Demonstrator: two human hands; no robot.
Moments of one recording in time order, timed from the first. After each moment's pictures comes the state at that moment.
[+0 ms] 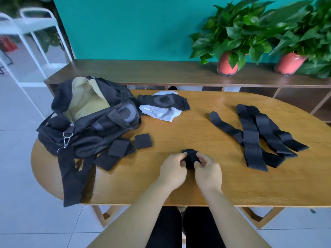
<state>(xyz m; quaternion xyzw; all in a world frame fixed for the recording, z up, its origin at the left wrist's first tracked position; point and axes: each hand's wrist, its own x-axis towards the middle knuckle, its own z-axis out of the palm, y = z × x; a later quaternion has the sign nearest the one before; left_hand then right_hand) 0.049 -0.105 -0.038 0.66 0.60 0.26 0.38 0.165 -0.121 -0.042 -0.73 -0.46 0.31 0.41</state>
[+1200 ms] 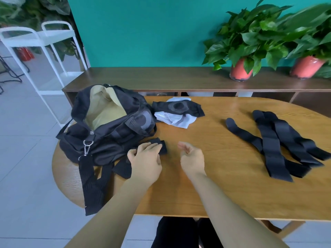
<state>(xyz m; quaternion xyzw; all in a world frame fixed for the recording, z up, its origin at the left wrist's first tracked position) -0.063 -0.089 -0.010 0.69 0.70 0.18 0.03 0.080 -0.062 -0.029 -0.65 -0.52 0.37 0.41</state>
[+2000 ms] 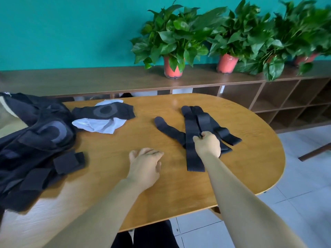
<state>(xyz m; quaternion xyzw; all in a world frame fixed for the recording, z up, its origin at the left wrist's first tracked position) 0.149 -0.068 -0.020 0.83 0.53 0.13 0.08 0.358 -0.040 -0.009 -0.84 -0.39 0.18 0.34</state>
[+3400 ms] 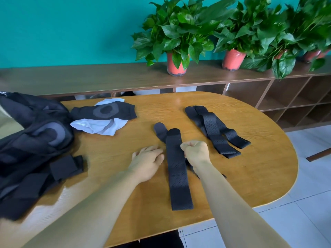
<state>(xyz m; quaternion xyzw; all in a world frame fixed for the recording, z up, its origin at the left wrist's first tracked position) 0.145 -0.022 -0.026 0.81 0.53 0.06 0.23 0.315 -0.041 -0.010 -0.75 -0.36 0.37 0.42</state>
